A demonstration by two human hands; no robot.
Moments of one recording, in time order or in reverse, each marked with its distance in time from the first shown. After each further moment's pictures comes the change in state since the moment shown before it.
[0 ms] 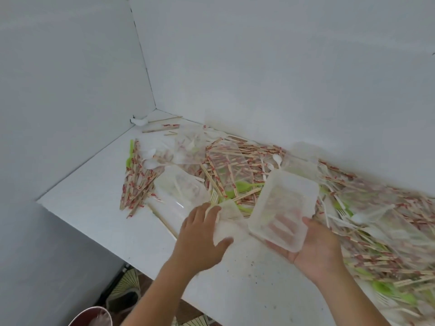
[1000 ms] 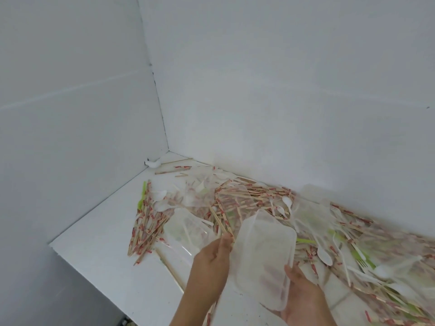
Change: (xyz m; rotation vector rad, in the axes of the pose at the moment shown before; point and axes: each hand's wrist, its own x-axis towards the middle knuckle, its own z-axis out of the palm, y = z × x) left_hand 0.022 0.049 -0.060 -0.734 0.145 -0.355; right_hand 0.032 0.033 0.028 0.034 -0.066 0.151
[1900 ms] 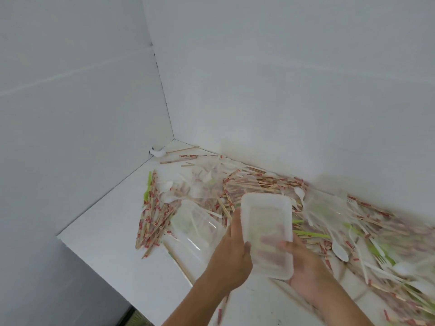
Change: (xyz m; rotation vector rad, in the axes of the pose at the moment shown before) left_hand 0.049 -0.016 0.017 0.300 -0.211 0.306; right_hand 0.027 -0.028 0.046 -0.292 -0.181 -0.035
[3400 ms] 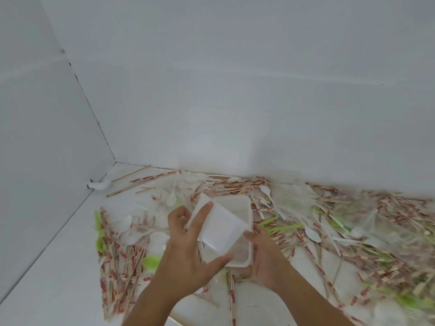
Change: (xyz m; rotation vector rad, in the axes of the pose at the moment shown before) left_hand 0.054 -0.061 -0.103 0.025 0.062 0.438; right_hand 0.070 0.025 0.054 0.118 0.428 -0.141
